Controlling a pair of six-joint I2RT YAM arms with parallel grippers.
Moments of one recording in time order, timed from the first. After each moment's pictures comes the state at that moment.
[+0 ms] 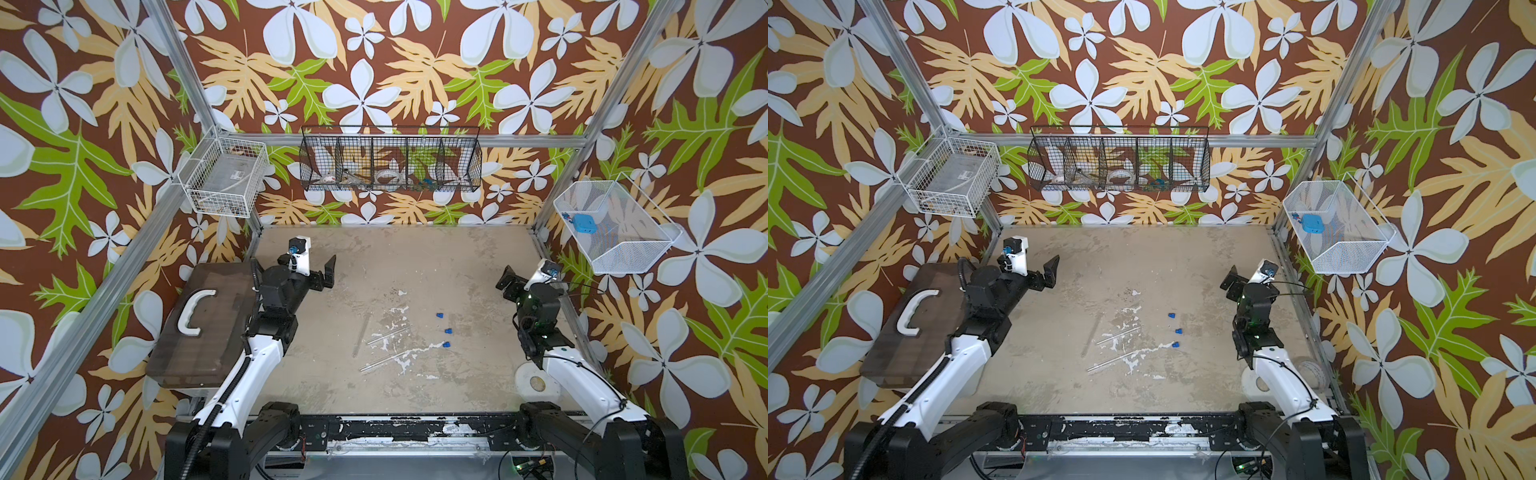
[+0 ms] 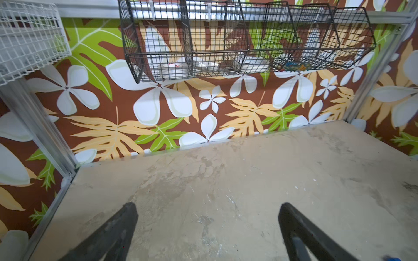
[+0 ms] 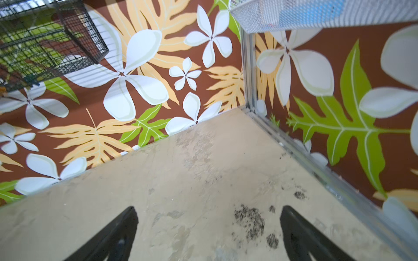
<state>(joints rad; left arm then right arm) -0.10 1.04 0.75 0.13 0.15 -0.02 0.05 1.03 0.56 0.21 0.31 0.38</state>
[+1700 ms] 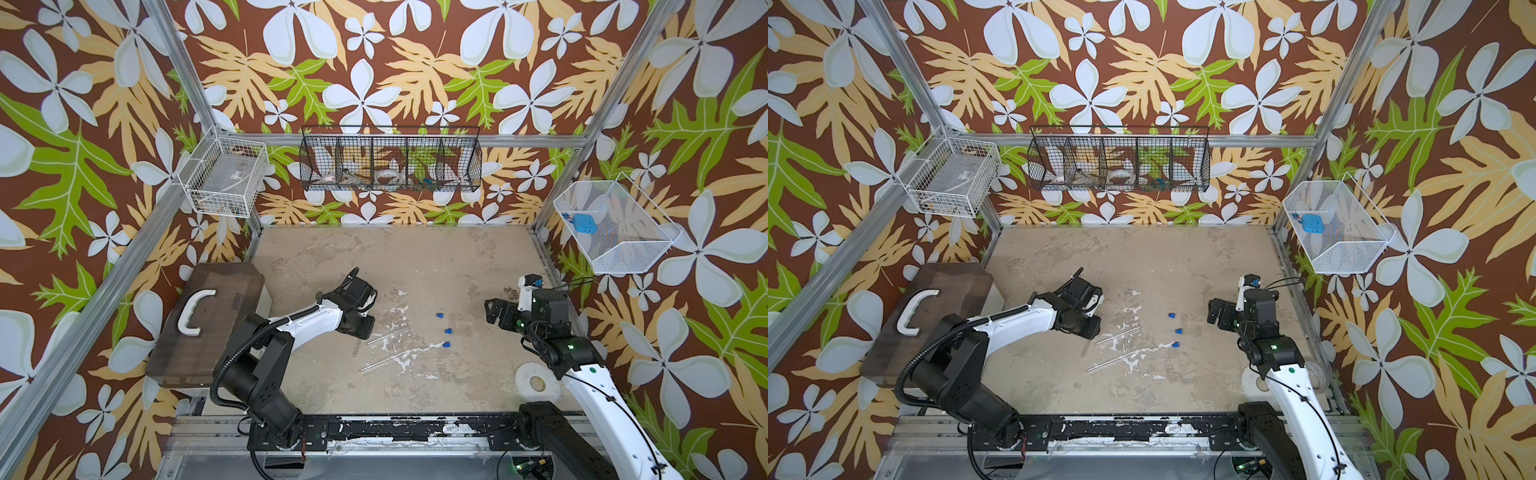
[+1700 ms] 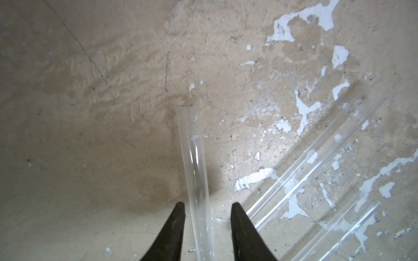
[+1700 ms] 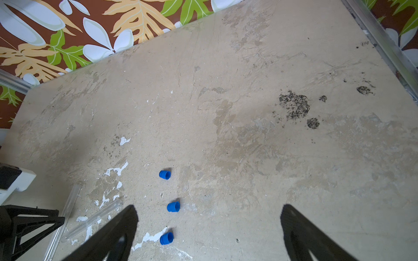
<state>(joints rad) -0.54 1.62 0.92 -0.54 0.06 -0.20 0.10 0.80 0.68 -0.53 -0.06 0.35</state>
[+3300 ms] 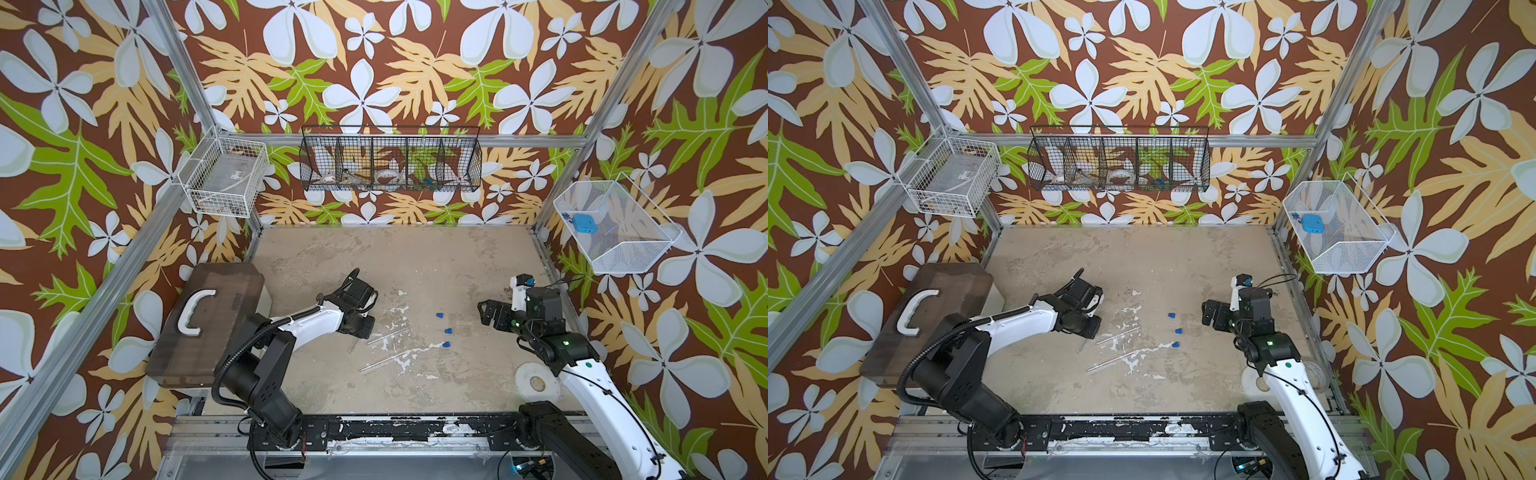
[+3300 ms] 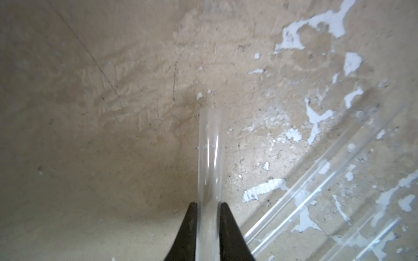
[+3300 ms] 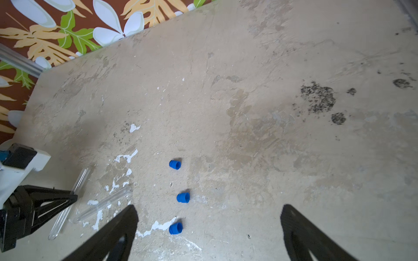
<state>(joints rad) -0.54 1.60 0.92 -0.51 0.02 -0.17 0.14 0.87 0.70 -0.53 -0.15 0.35</state>
